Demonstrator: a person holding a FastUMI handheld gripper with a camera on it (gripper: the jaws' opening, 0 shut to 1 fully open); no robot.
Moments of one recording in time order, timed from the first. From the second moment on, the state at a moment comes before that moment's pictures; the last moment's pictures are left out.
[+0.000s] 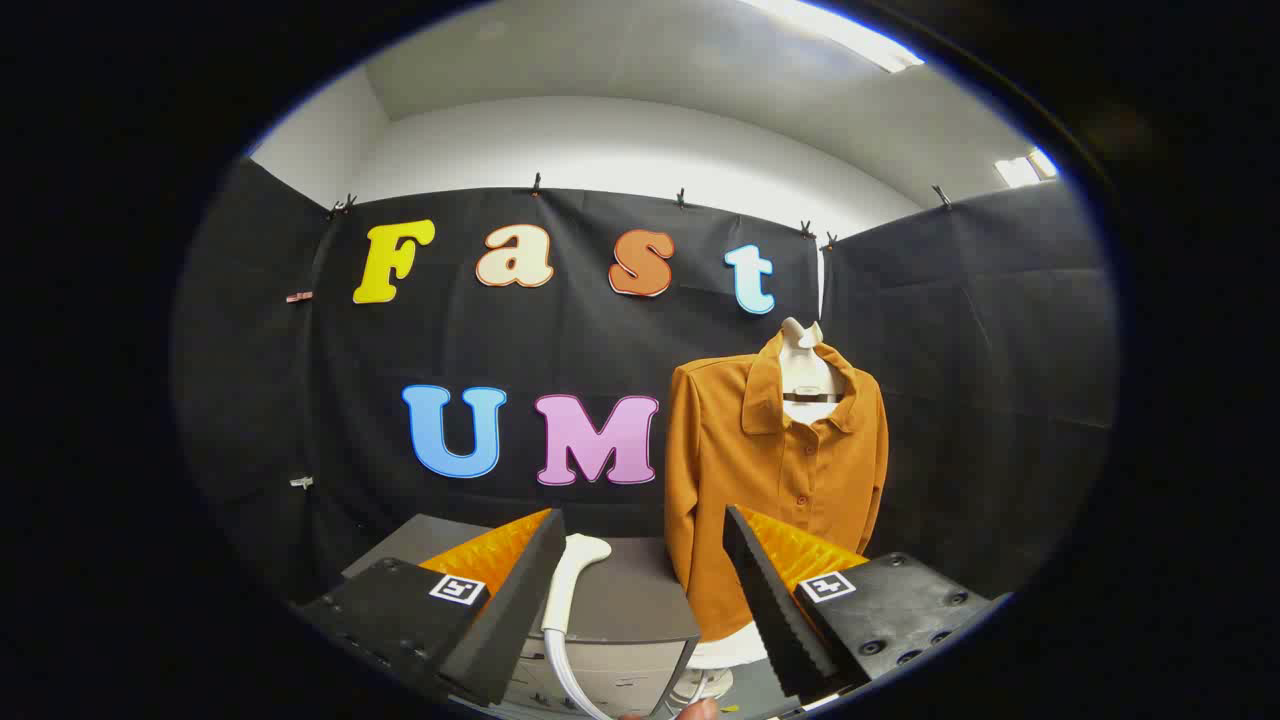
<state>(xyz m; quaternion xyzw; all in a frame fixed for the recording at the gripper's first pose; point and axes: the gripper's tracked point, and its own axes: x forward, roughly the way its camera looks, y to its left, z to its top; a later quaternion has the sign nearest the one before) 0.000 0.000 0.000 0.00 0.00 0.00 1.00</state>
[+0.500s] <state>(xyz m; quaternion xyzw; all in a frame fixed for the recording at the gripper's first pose) -0.004 0.013 -0.006 0.00 0.01 0.01 1.00</state>
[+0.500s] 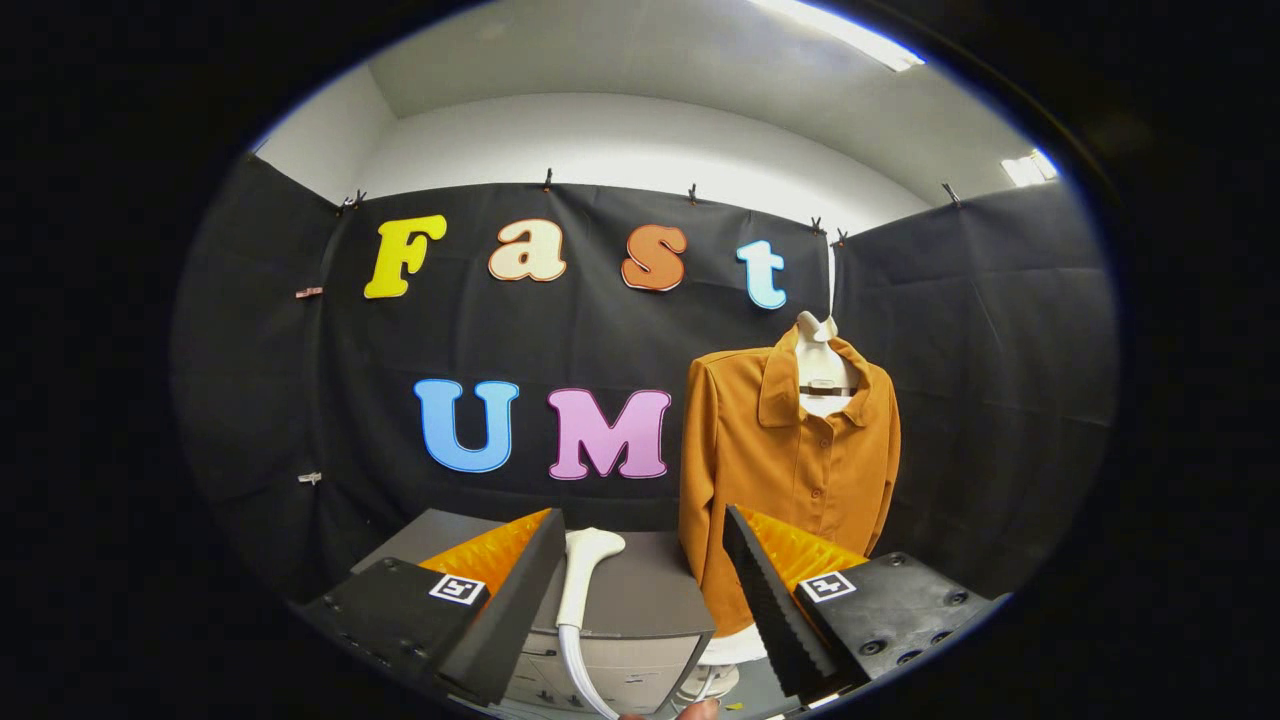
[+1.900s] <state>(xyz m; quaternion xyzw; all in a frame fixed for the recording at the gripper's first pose) 0.046 0.083 -0.143 0.03 0.20 0.07 0.98</state>
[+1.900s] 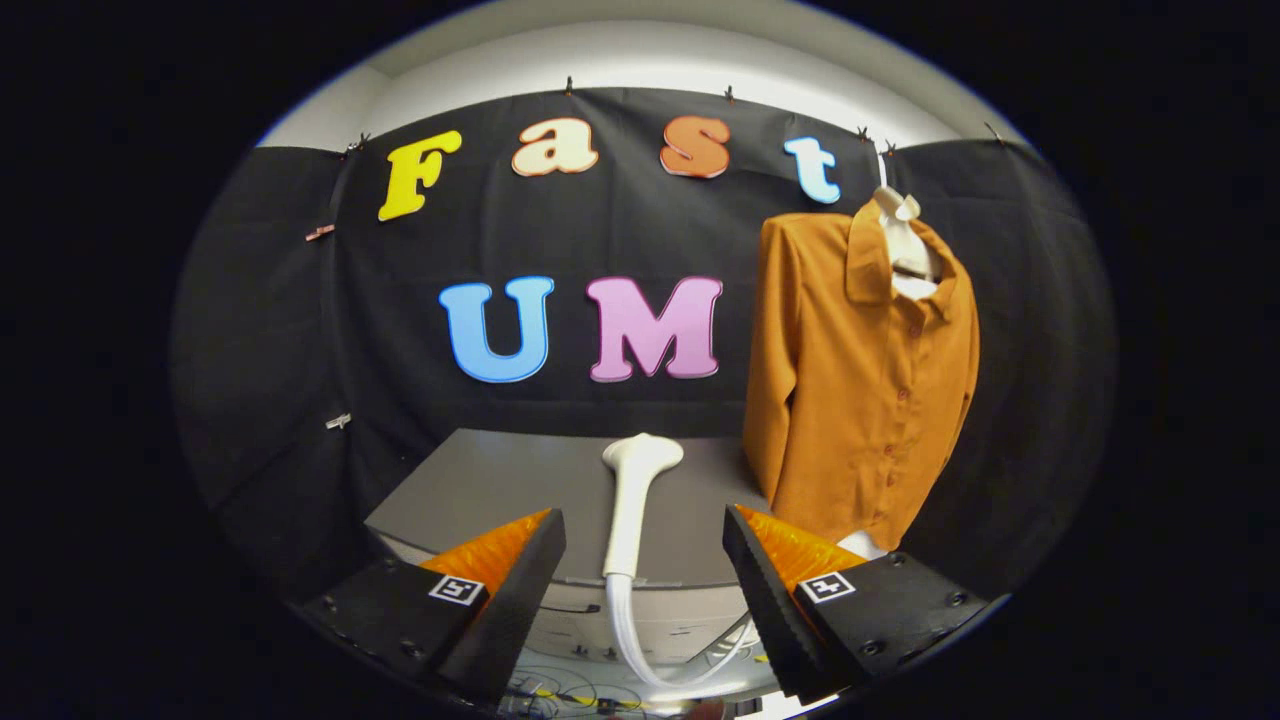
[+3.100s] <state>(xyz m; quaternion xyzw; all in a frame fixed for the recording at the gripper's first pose) 0.158 0.110 -0.315 0.04 0.36 0.06 0.93</state>
